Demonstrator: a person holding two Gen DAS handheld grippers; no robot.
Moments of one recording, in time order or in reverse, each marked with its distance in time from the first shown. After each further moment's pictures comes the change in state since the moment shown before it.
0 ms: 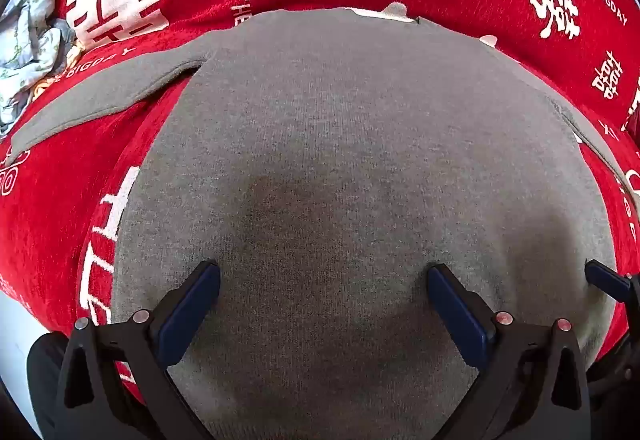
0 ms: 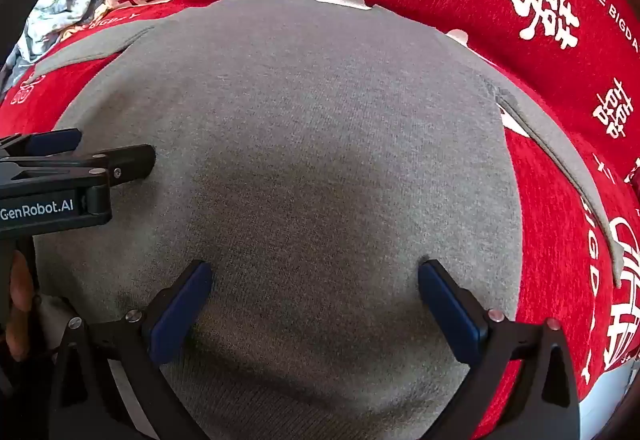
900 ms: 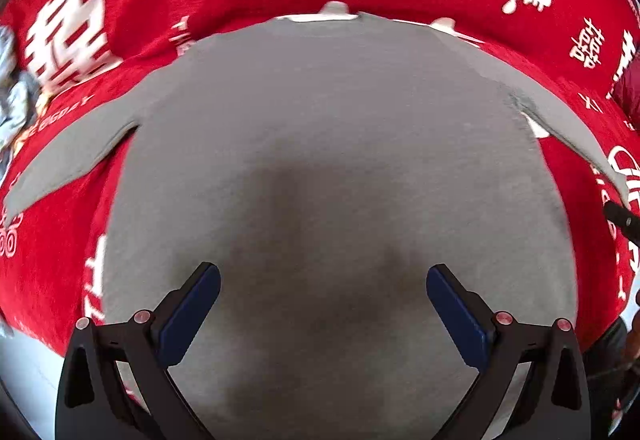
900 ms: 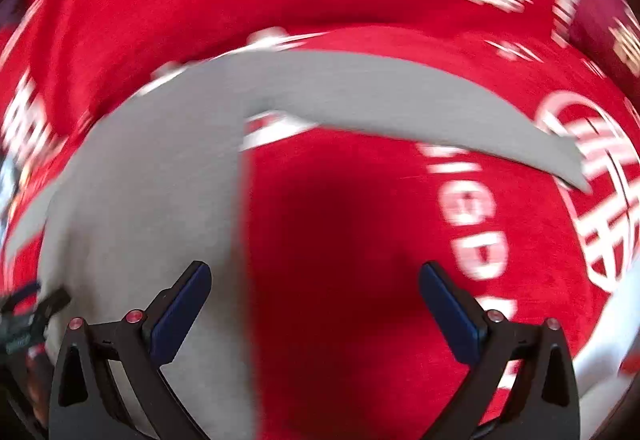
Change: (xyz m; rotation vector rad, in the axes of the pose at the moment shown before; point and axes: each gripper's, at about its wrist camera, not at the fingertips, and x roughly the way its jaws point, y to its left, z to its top) left arm -0.008 -0.071 0.046 0.126 0.078 -0.015; right arm -0.032 -0.221 -0.046 0.645 -0.049 -0.050
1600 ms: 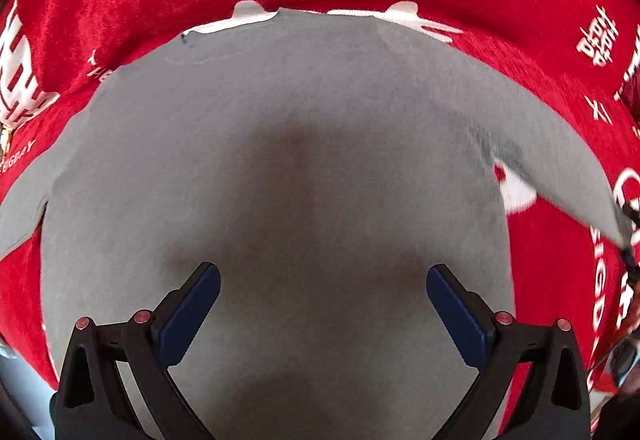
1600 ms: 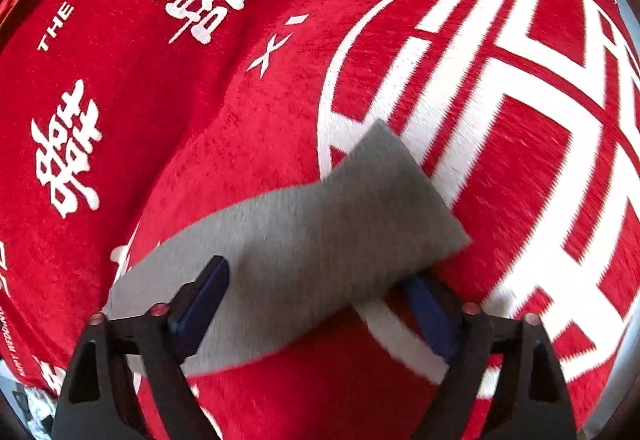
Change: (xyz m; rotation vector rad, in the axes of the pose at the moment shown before) left arm 0.054 -0.099 0.098 0.000 0.104 -0.008; right arm 0.070 -0.228 0.093 0.612 -0.112 0.095
